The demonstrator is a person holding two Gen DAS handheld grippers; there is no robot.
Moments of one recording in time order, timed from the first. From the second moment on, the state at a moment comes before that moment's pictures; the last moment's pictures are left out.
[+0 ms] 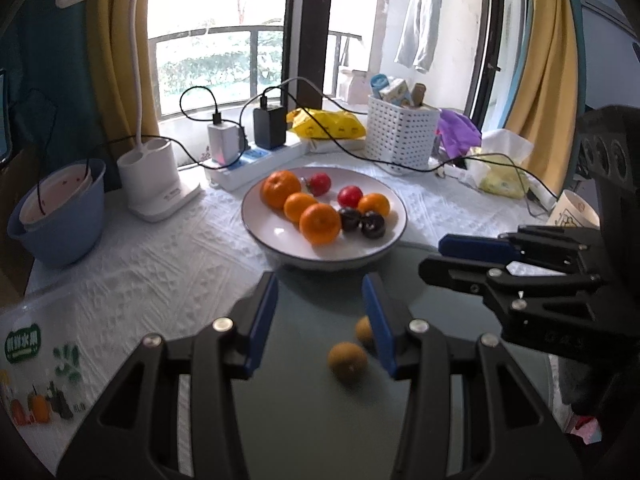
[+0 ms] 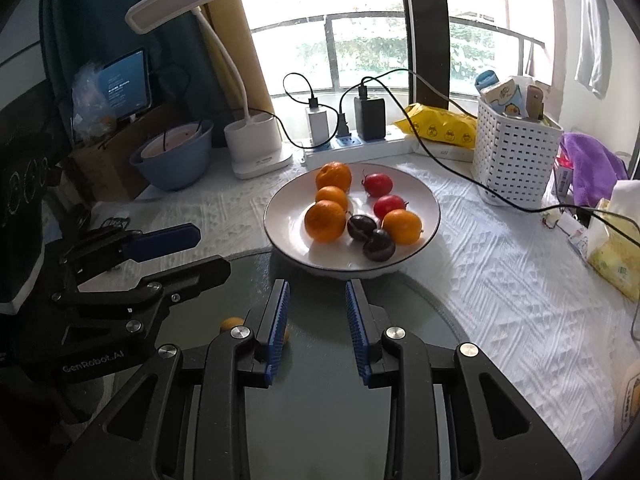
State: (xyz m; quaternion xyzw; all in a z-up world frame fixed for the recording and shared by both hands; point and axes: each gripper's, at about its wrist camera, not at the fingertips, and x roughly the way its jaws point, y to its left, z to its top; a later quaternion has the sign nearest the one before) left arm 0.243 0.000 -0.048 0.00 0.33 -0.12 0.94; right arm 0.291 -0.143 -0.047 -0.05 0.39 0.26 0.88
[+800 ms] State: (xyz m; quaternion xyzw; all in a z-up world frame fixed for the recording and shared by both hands) left arm 0.226 -0.033 -0.095 0.01 0.41 -0.11 0.91; right arm 0.267 -0.177 -0.077 -0.01 0.41 0.25 0.87
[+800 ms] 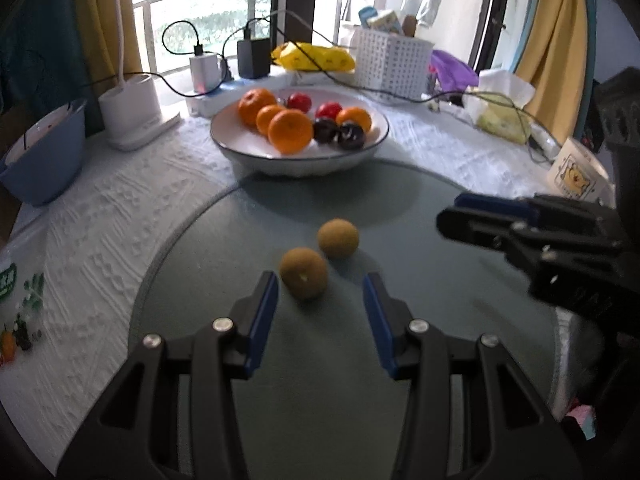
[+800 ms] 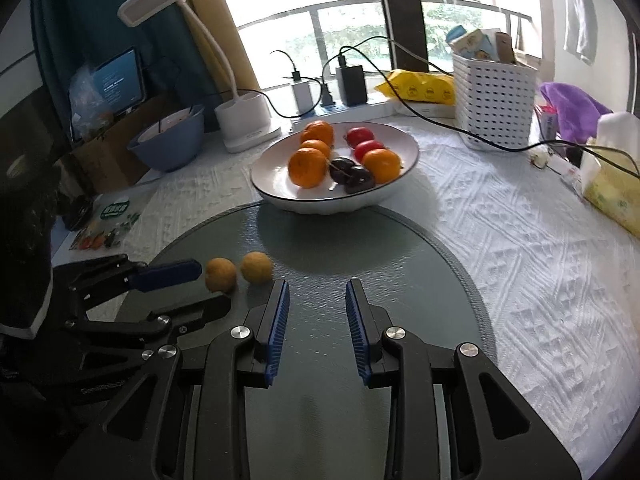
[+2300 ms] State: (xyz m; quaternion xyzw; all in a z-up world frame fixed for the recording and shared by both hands) left arm 0.207 0.018 -0.086 0.01 0.37 -0.09 0.92; right arm 0.273 -0.109 -0.089 -0.08 0.44 0.28 0.85
